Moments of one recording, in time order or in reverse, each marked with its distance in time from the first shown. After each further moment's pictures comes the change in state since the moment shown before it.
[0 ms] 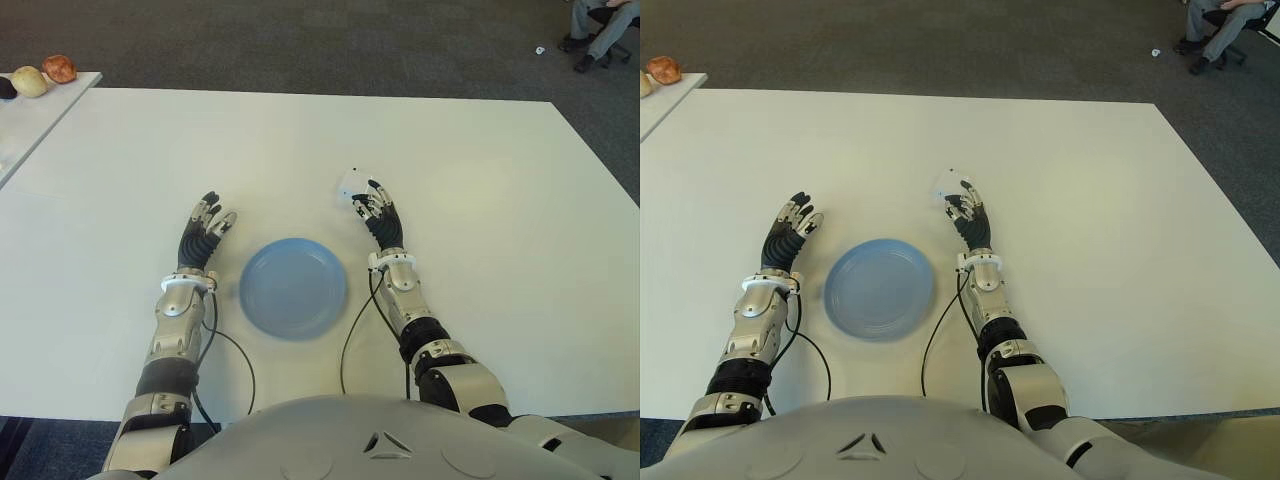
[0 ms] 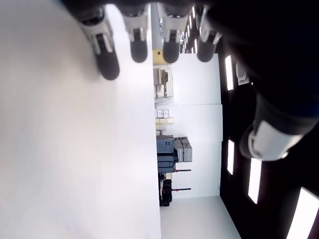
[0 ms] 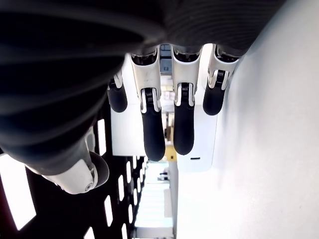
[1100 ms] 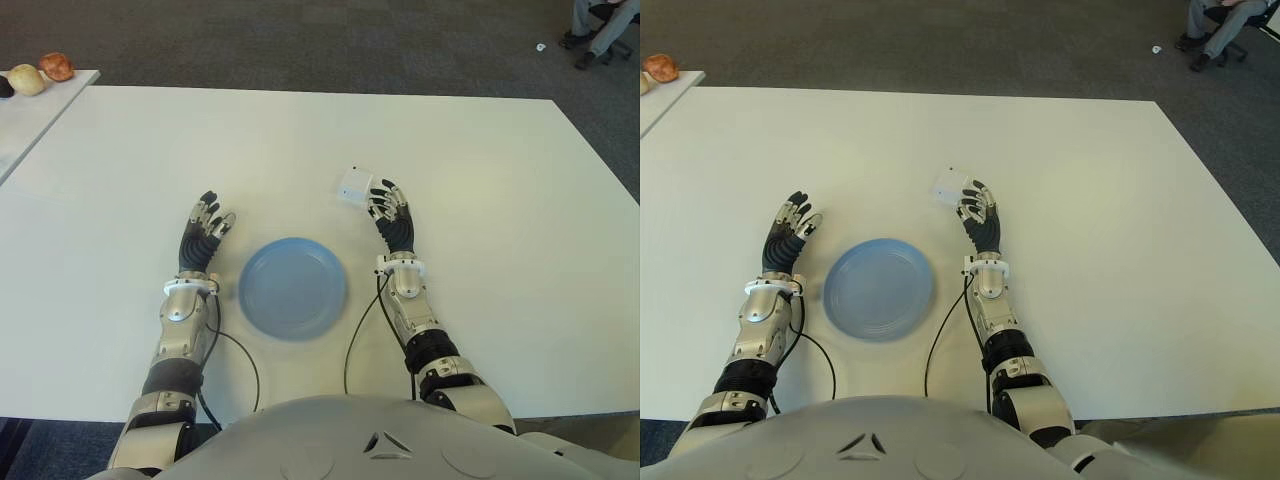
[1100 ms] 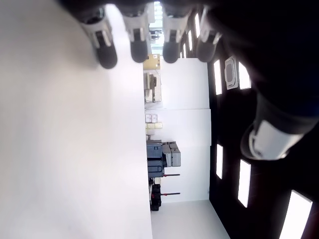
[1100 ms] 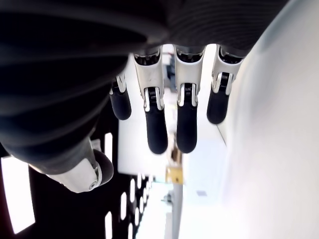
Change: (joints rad) left arm -0.014 -0.016 0.010 0.088 0.005 -0.132 0.018; right arm 0.125 -0.016 0.064 -0.299 -0.144 0.058 -0.198
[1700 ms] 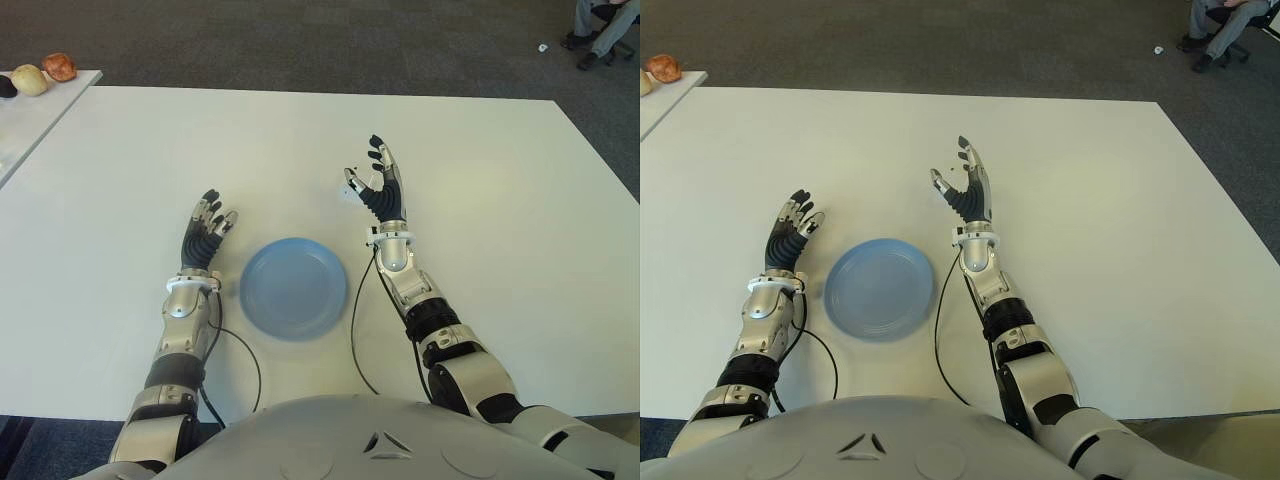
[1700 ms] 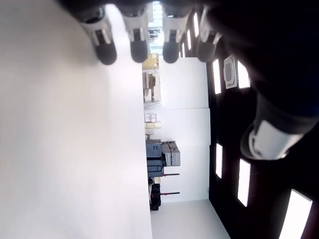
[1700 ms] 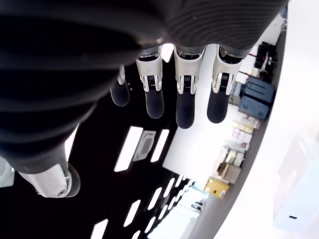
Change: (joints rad) left arm -0.036 -0.004 -0.002 0.055 0.003 -0.027 0.000; right arm -0.188 -0.072 0.109 0.071 -0.234 0.013 -0.189
